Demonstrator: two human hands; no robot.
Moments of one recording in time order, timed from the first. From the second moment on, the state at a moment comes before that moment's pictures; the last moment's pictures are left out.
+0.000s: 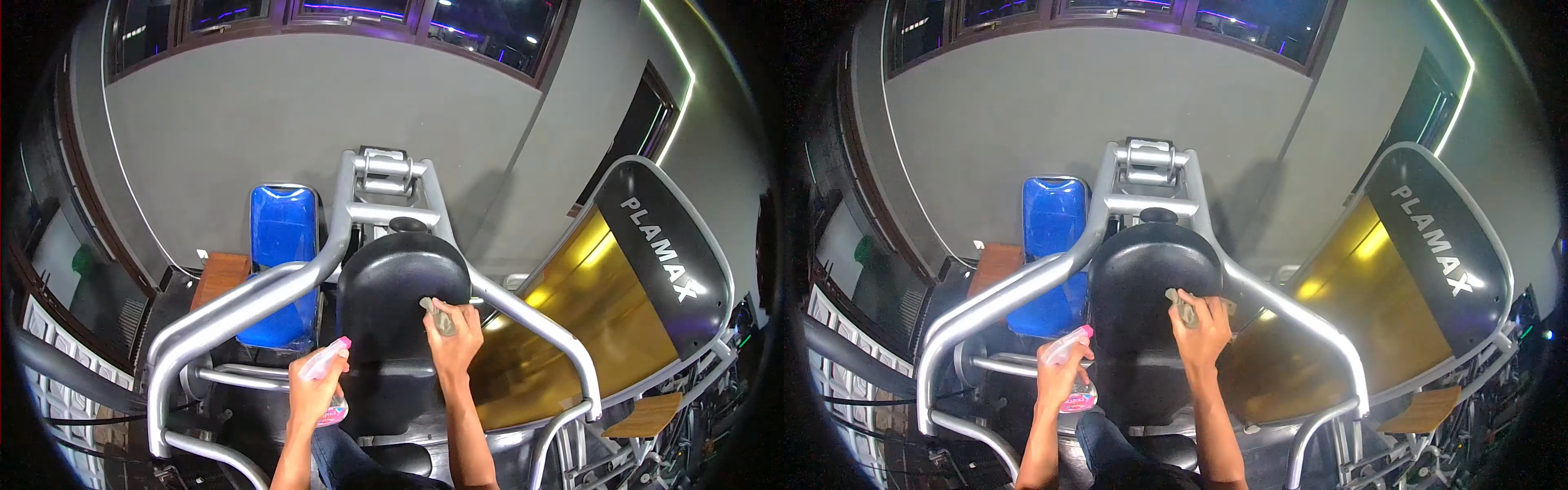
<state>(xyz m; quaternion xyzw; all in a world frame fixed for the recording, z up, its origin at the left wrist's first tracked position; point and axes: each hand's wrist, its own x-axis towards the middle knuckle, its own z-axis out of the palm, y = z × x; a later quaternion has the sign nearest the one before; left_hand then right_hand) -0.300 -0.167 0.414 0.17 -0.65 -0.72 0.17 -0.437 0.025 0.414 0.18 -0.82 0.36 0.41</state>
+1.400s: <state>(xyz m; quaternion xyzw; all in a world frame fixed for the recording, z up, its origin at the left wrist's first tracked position) -0.251 -0.214 0.471 0.21 -0.89 -0.39 0.14 -0.420 -0.057 0.437 0.49 -0.83 0.09 0.25</state>
